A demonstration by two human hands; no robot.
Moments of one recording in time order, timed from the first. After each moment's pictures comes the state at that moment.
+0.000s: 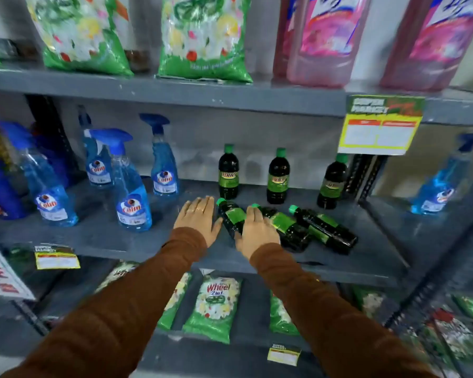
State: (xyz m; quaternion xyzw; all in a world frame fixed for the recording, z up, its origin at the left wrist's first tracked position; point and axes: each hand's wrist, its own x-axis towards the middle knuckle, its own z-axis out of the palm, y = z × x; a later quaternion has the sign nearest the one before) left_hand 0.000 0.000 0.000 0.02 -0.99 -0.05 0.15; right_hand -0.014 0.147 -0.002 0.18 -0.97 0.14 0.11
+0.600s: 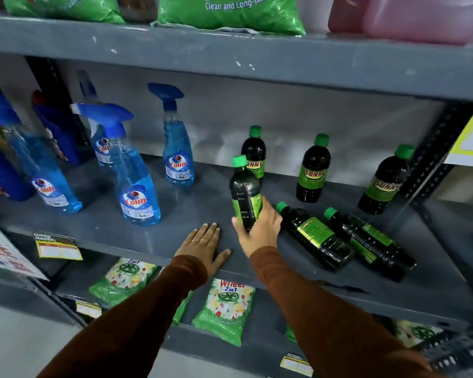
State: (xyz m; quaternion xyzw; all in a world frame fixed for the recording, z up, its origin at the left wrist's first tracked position) left_hand -0.032 -0.040 -0.099 0.05 -1.00 -0.06 -0.01; right_hand -0.099 0.086 -0.075 0.12 -0.89 0.43 0.14
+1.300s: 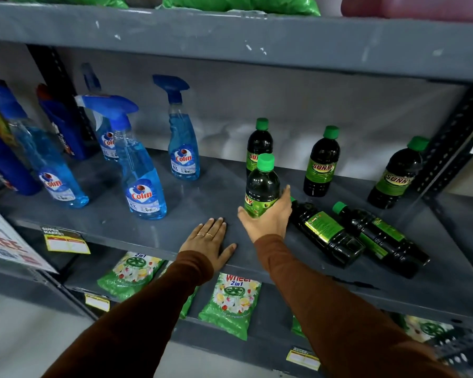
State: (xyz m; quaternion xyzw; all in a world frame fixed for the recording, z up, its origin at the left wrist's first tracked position) left_hand -0.031 -0.042 -0.101 0.05 -1.00 -0.05 0.01; right_hand -0.108 0.078 -0.068 0.04 -0.84 0.53 0.14
